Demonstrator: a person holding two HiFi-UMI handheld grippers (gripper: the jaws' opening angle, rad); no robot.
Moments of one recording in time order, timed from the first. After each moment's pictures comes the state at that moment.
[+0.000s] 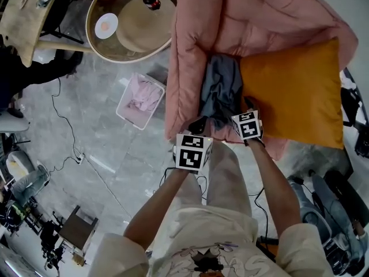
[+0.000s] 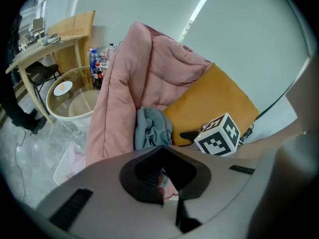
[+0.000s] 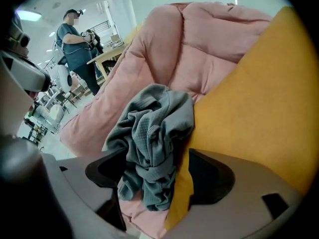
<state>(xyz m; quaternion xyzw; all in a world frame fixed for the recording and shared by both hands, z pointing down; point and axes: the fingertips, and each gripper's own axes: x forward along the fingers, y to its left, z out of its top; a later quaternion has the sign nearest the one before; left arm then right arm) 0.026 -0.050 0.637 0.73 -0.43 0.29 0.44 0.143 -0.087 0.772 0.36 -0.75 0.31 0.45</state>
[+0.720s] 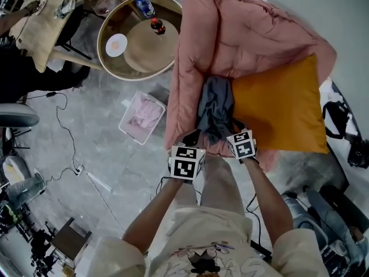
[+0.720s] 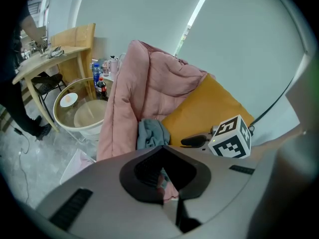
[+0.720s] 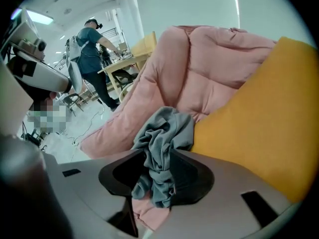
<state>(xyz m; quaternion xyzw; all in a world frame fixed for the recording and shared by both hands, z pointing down) 0.010 -0.054 0.580 0.74 -0.45 0.28 0.41 0.126 -0.080 0.693 0.35 -0.79 0.29 0.42</state>
